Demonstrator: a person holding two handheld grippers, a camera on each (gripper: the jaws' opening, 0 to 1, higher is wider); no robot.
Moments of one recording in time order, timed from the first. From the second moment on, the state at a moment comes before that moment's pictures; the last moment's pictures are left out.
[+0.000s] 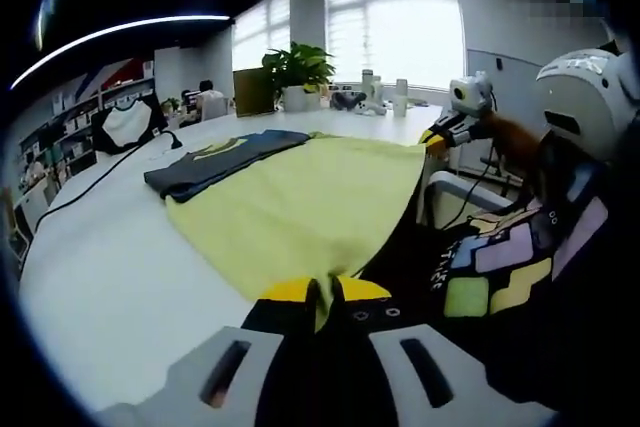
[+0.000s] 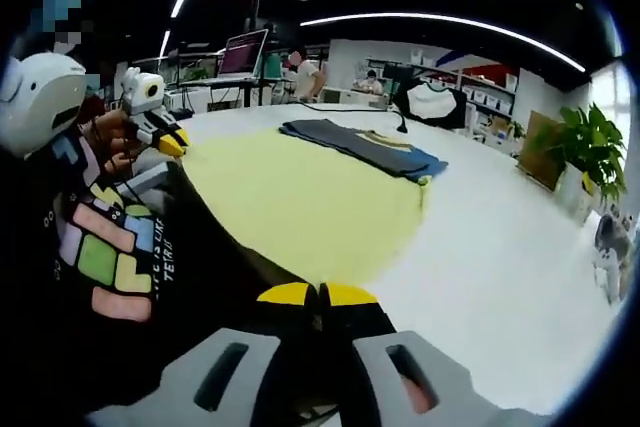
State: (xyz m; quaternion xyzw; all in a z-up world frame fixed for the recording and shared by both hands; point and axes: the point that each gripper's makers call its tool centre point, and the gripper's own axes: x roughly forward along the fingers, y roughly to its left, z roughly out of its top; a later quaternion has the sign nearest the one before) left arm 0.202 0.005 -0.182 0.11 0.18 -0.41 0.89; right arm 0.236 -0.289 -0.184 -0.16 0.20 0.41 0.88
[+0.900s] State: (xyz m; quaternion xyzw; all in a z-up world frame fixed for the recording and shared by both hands) left arm 0.209 0.010 -0.143 0.12 0.14 -0.39 0.90; right arm 0.250 -0.296 -0.128 -0.16 0.08 0.36 0.92
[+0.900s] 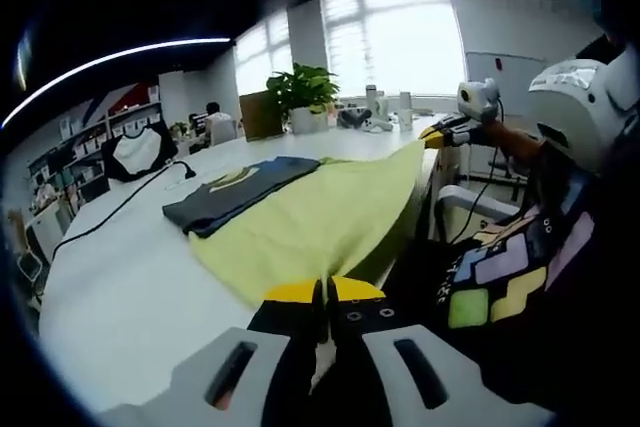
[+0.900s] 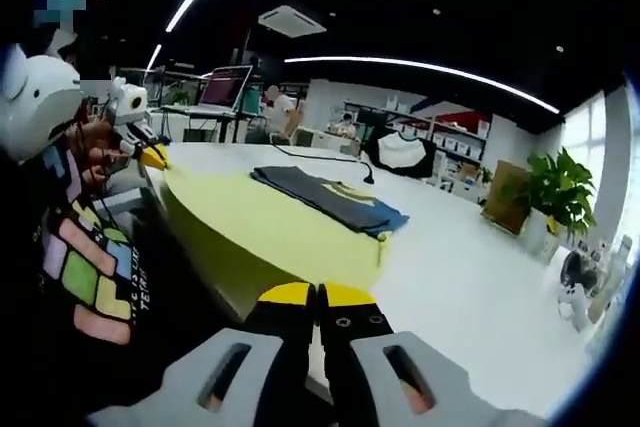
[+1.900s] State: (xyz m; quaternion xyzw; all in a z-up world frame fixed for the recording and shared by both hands) left arm 0.253 0.027 -0.080 0.02 0.03 -0.30 0.95; right arm 0.290 -0.294 -0.063 -0.17 -0.06 0.27 0.95
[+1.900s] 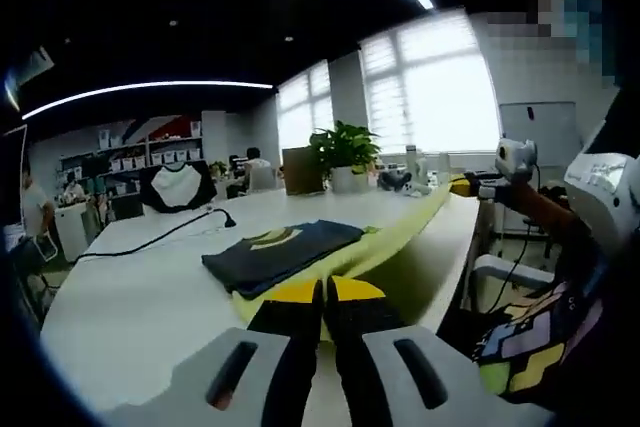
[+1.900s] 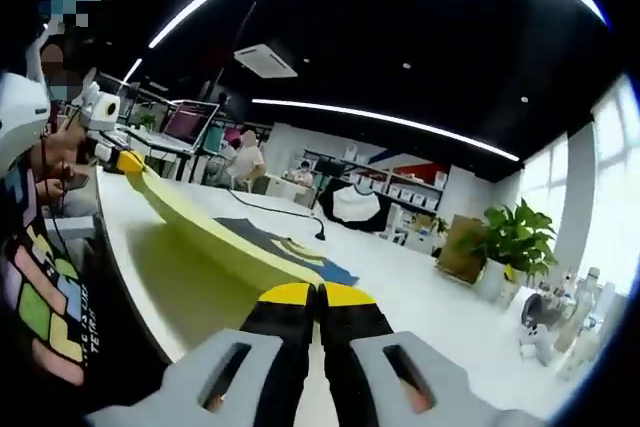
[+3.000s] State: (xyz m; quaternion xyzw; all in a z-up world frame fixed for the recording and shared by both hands) left arm 0.339 0.051 0.002 0.09 -0.08 -0.21 0.97; right arm 0.390 -0.269 0.022 -0.15 -0.13 0.22 0.96
